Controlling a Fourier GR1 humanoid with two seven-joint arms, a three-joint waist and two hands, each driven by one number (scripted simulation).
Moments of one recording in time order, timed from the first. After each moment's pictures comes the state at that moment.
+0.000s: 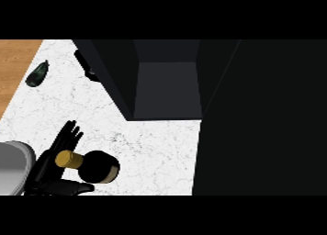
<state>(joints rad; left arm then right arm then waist) 0.10 0.09 0.18 -1.37 0.13 -0.35 -0.15 0.10 -0.24 0.45 -2.53 -0.03 -0.14 0.47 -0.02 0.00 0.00</state>
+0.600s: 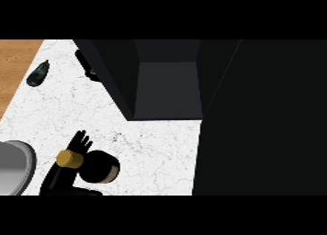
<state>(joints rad) 0.09 0.06 0.17 -1.19 0.10 -0.38 -0.31 0.09 -0.25 0.44 -2.53 -0.03 -0.15 0.48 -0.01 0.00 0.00</state>
